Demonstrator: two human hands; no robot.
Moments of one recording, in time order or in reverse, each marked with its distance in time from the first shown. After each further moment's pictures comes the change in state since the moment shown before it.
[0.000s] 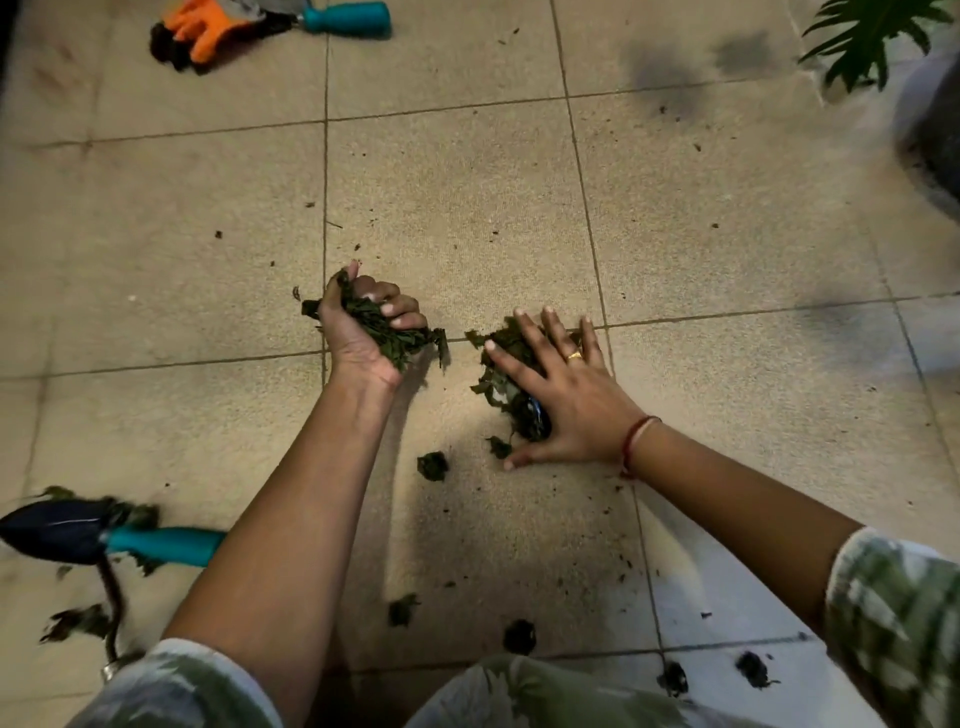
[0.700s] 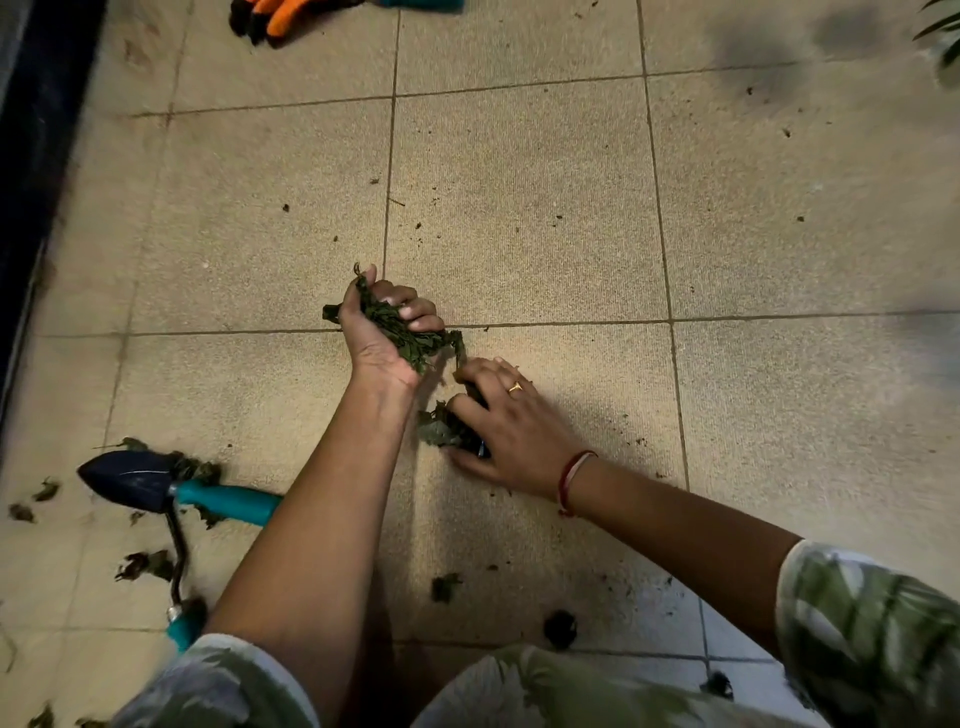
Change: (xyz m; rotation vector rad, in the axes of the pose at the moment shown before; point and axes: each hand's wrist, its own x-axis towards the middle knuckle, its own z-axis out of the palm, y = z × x) left_hand -0.011 0.028 -0.032 -0.026 0.051 0.065; right_hand 0.035 -0.099 0.029 0.139 0.325 -0.225
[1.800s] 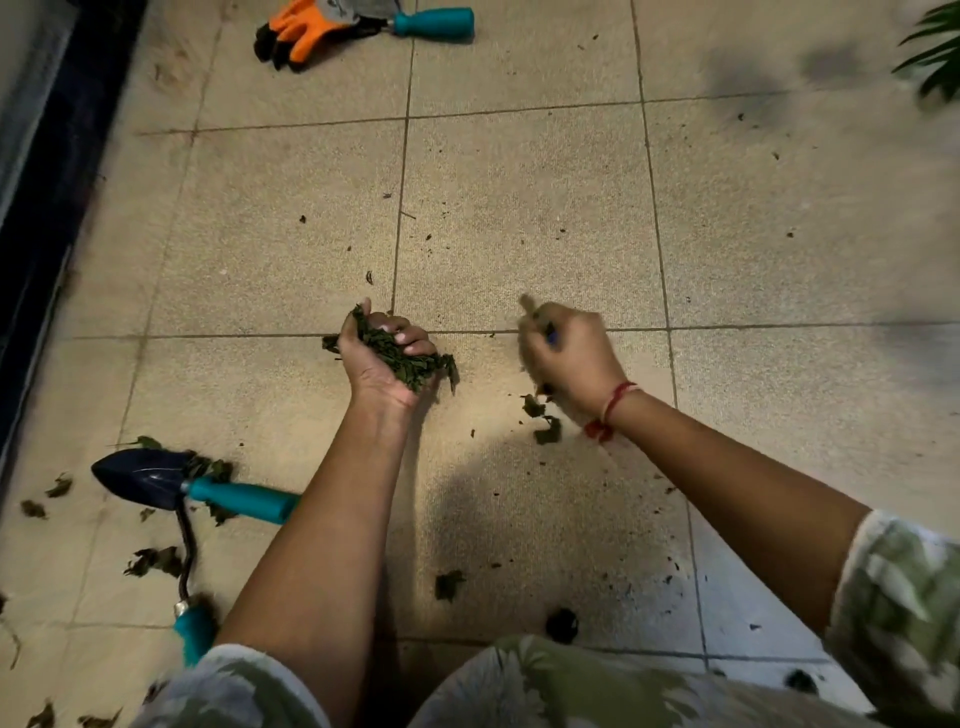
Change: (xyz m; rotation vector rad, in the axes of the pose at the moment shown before) left_hand -0.018 0.005 -0.014 -0.025 0.116 0.030; right_hand 0.029 0.043 -0.057 0.543 0.214 0.571
